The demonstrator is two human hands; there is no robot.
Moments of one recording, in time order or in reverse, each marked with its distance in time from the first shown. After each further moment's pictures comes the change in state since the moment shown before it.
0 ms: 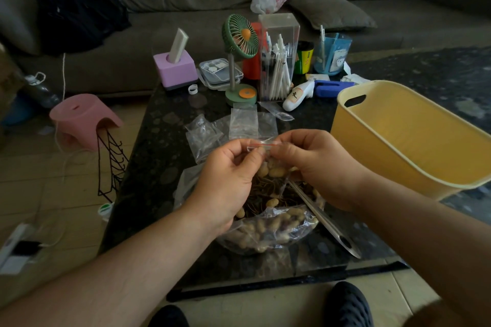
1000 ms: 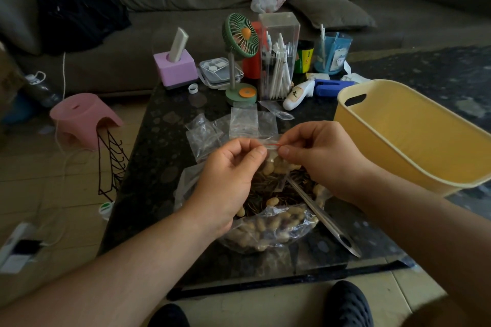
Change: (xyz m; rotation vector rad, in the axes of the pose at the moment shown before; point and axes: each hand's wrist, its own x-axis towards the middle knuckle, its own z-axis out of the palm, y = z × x) left_hand -0.002 -0.001 -0.001 0.007 -0.013 -0.002; right_hand 0.005 0.002 -0.012 -0.317 0.142 -0.136
